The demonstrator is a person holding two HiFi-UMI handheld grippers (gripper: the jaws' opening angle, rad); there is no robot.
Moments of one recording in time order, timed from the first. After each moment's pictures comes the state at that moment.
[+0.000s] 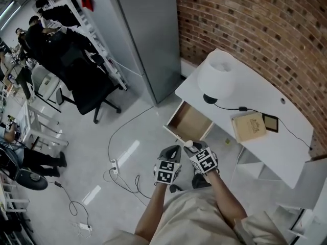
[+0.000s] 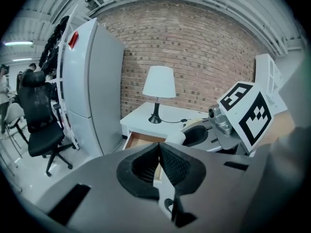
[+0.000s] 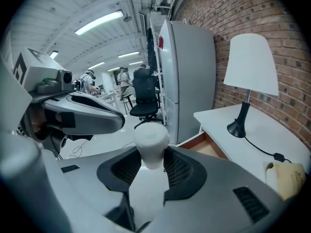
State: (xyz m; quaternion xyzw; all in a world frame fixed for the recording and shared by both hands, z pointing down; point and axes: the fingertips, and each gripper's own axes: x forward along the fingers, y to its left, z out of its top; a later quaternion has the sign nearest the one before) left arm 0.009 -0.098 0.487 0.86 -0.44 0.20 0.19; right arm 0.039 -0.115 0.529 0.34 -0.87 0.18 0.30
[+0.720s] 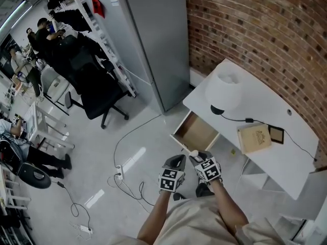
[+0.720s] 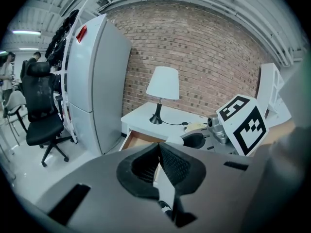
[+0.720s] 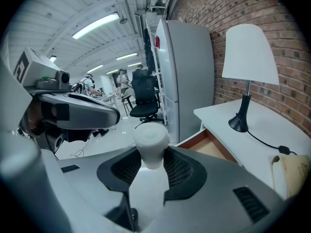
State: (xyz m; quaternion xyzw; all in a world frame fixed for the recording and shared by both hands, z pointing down) left arm 0.007 -0.098 0.489 0.85 -0.45 0.18 0.22; right arm 0.039 -0.117 0.540 0.34 -0.88 0.20 0.29
